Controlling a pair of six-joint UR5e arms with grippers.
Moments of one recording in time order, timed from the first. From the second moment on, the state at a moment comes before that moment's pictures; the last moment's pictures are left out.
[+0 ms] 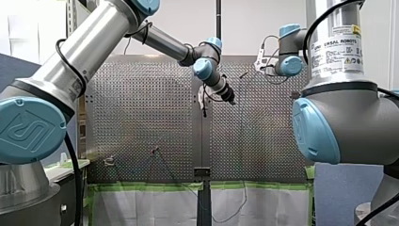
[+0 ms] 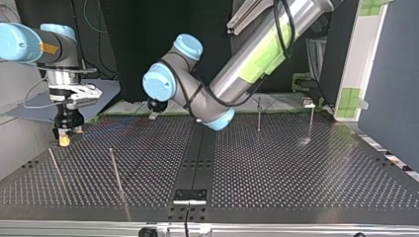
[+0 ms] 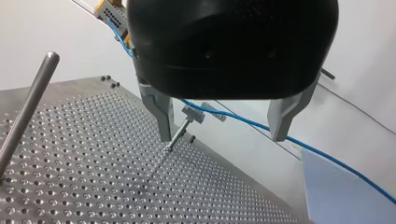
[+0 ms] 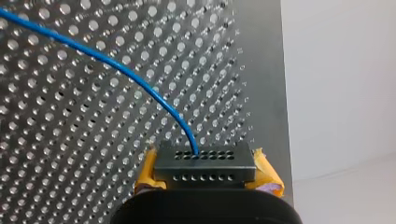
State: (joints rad) left arm -0.70 -2.16 -1.13 -3.36 -1.62 -2.07; right arm 1.76 -1.41 1.70 -0.45 1.40 1.81
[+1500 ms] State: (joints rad) left arm -0.65 -2.16 -1.05 -3.27 -1.49 -2.53; right arm 1.79 -1.45 1.70 -0.47 1.25 1.86
